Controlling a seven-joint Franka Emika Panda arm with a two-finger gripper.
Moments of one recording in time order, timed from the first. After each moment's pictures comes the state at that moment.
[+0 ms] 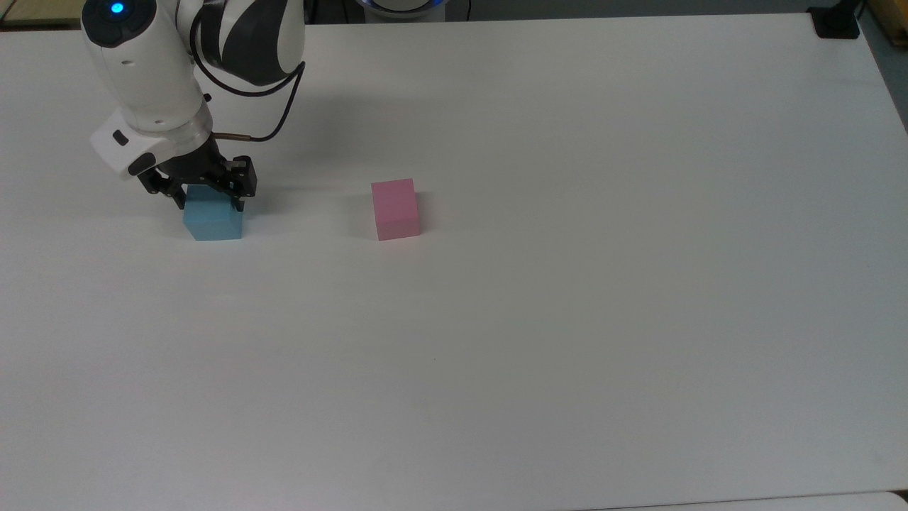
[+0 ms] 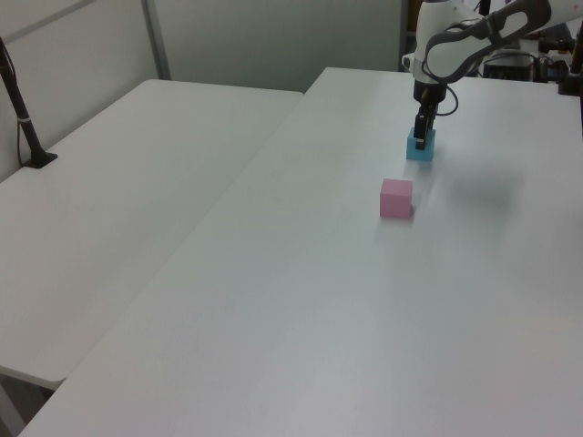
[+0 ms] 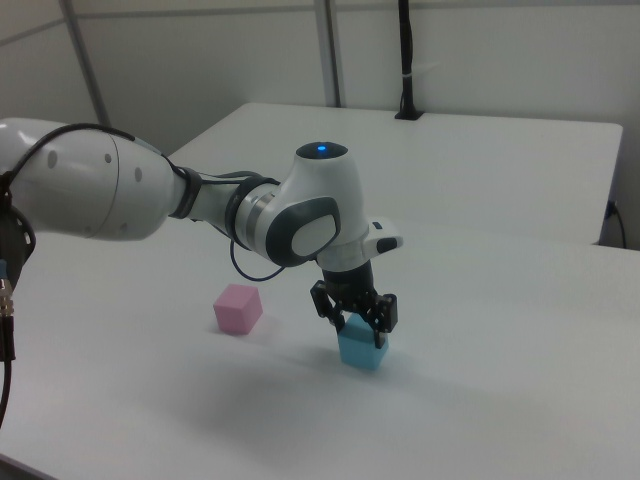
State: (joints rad) arm -0.23 0.38 -0.11 -1.82 -0.01 2.26 -0.36
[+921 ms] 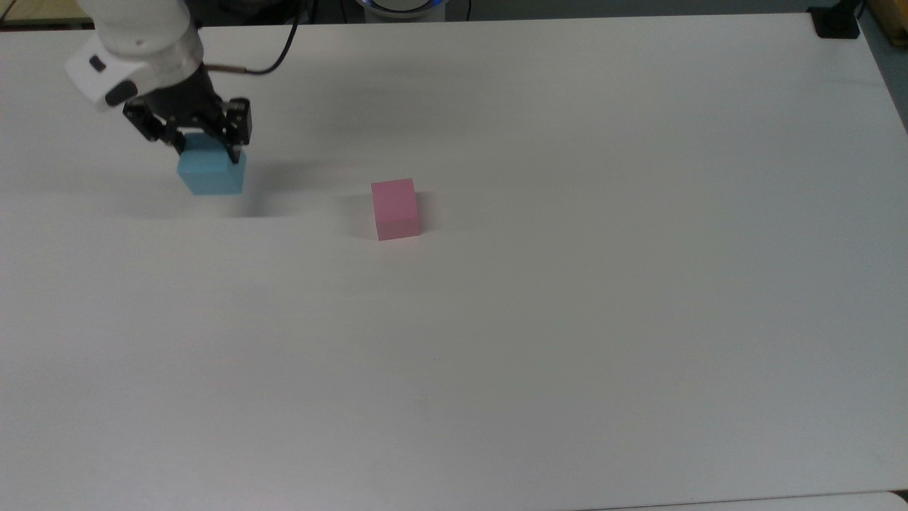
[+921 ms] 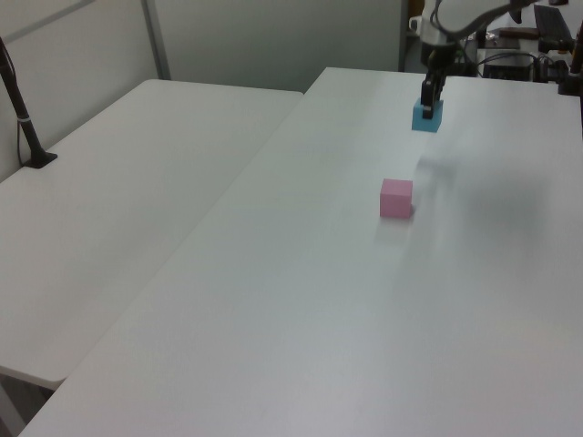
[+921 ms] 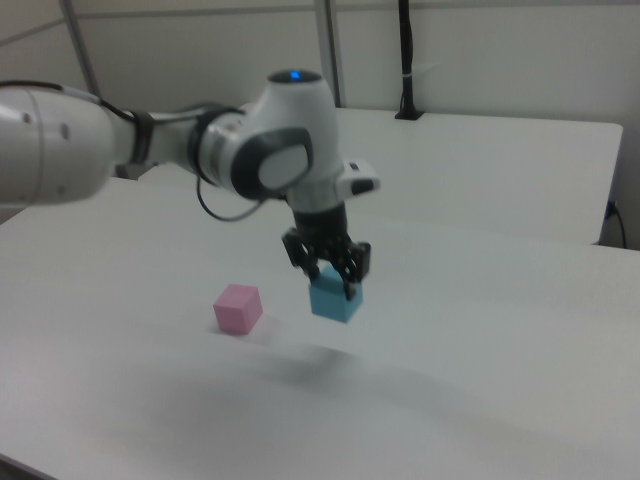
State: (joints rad) arm -0.22 0.21 -0.09 -1.77 0.00 2.03 -0.31
